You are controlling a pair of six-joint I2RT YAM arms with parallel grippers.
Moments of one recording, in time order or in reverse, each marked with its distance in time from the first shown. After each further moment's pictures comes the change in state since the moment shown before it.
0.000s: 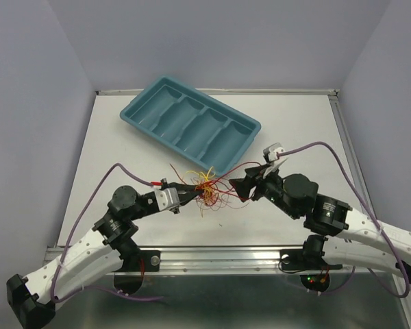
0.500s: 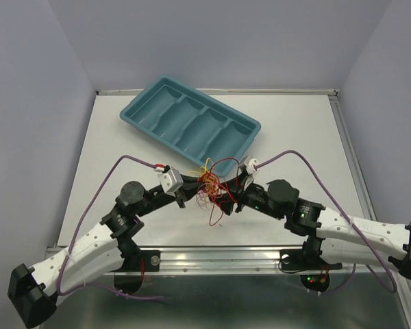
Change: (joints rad) left arm 0.000 0.072 -0.023 0.113 -0.156 -0.242; right arm 0.000 0.156 -0.180 0.381 -0.414 -0.014
